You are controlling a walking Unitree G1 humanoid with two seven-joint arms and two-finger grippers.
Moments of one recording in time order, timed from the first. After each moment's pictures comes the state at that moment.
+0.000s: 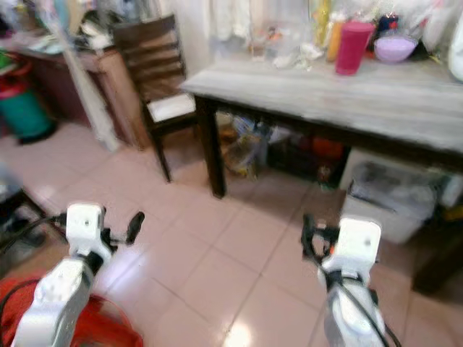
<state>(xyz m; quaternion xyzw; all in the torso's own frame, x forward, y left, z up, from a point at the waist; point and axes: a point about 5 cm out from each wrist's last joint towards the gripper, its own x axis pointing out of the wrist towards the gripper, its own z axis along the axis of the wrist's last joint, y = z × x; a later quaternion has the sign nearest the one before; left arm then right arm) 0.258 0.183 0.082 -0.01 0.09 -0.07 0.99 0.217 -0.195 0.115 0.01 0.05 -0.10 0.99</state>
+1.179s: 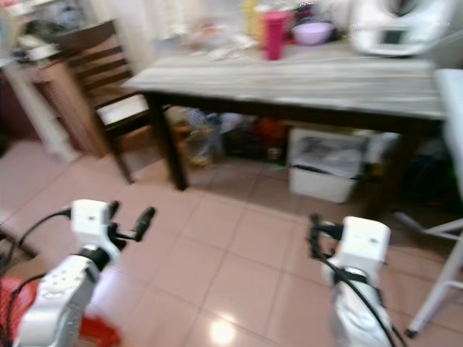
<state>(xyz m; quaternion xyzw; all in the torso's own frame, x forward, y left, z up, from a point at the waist) 0.261 0.167 0.091 -0.05 0.07 -0.14 0.99 0.216 -0.208 0.111 0.00 0.07 -0.13 0.99</state>
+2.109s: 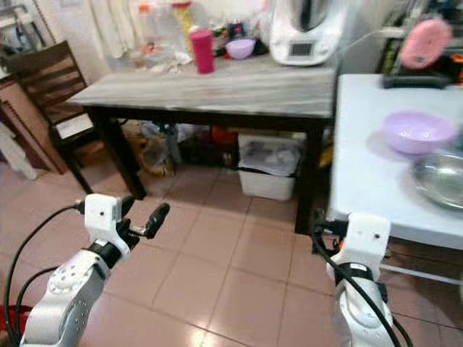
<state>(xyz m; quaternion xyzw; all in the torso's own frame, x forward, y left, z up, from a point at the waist) 0.263 0.155 0.102 -0.06 0.05 -0.17 0.98 0.221 -0.202 0.119 0.00 0.05 -0.11 0.99</state>
